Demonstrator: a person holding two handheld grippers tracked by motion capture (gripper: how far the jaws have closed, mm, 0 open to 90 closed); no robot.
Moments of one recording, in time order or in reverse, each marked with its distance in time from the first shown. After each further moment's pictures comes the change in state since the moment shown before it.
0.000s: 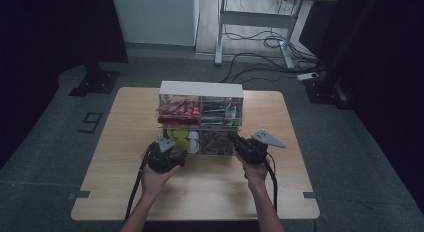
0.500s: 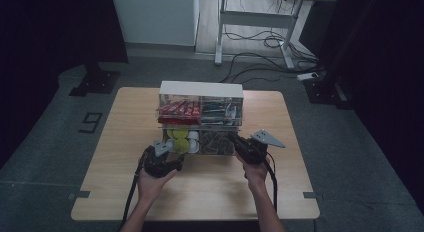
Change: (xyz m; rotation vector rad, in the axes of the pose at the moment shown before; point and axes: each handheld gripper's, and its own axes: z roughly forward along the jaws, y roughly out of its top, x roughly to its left) left arm 0.001 -0.008 -0.017 0.000 -0.032 -0.014; right arm 0.000 0.000 0.000 0.004 0.002 -0.001
